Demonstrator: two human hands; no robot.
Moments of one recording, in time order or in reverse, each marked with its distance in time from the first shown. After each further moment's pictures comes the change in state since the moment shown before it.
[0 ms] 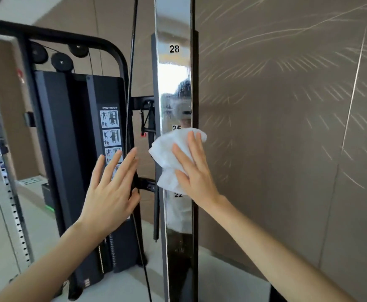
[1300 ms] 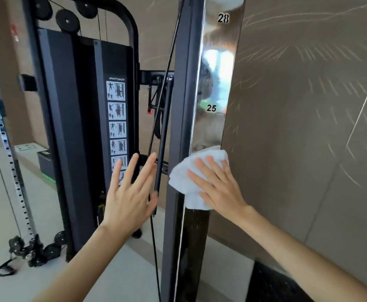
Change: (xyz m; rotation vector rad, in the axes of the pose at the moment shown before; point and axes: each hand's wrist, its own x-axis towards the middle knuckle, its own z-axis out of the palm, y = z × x) left_hand -0.062 0.010 0.027 -0.020 0.001 -0.063; right_hand -0.066 -0.018 -0.010 -0.396 -0.324 -0.214
